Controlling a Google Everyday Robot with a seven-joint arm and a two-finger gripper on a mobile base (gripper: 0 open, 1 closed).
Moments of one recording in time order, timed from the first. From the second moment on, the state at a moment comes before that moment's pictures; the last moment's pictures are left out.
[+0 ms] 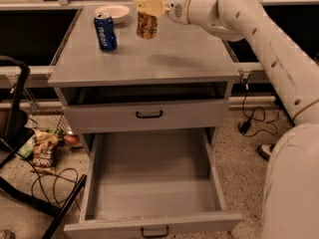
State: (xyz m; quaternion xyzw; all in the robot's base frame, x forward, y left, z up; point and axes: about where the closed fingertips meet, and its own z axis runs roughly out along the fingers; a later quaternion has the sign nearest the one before) arm 0.803 0.016 1.008 -0.33 0.64 0.33 0.61
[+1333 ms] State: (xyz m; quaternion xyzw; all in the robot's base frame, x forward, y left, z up) arm 0.933 -0.095 0.961 -0.10 0.76 0.18 0.62
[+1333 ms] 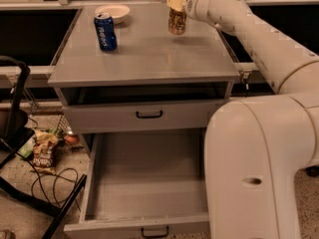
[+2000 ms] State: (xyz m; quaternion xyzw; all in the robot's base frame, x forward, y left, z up) arm 0.945 -0.128 0.927 -0.06 0.77 0.14 0.62
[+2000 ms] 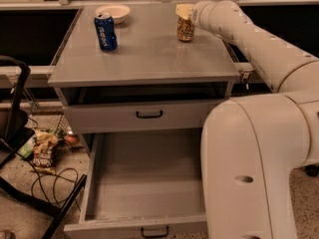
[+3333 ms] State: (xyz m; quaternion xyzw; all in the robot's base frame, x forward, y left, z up) arm 0.945 -0.127 0.924 -0.06 0.77 0.14 0.63
